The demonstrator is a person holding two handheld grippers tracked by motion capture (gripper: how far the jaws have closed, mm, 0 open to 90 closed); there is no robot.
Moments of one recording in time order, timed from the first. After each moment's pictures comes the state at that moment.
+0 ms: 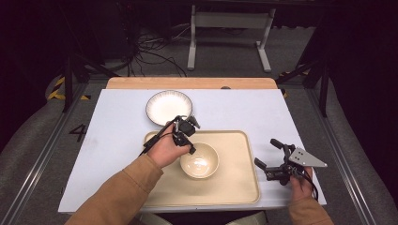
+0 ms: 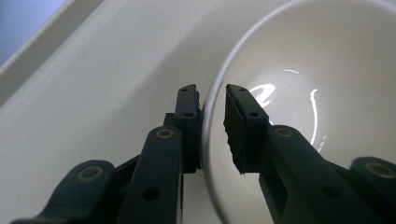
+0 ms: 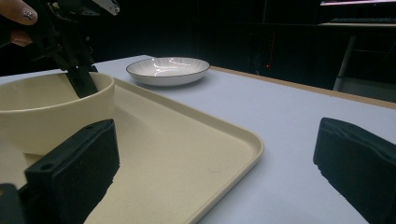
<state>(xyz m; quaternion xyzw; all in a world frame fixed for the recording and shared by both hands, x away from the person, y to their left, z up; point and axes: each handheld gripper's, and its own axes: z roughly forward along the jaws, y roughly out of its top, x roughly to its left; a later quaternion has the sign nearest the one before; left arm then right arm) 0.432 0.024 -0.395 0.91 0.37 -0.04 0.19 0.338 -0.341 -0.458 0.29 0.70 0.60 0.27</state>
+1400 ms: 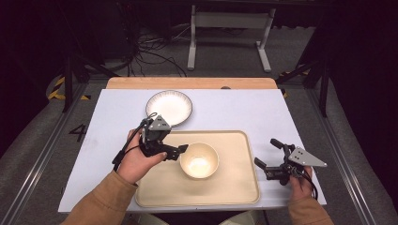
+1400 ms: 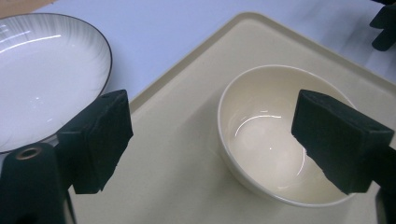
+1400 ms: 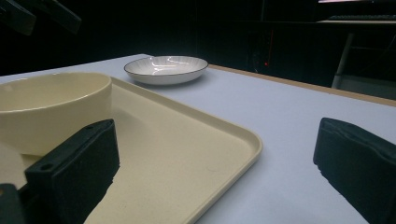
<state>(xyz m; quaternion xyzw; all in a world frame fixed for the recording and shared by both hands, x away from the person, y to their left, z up) 0.377 0.103 -0.367 0.84 0.32 0.11 0.43 0.339 -0.340 -0.458 0.29 0.70 0.59 0.27</state>
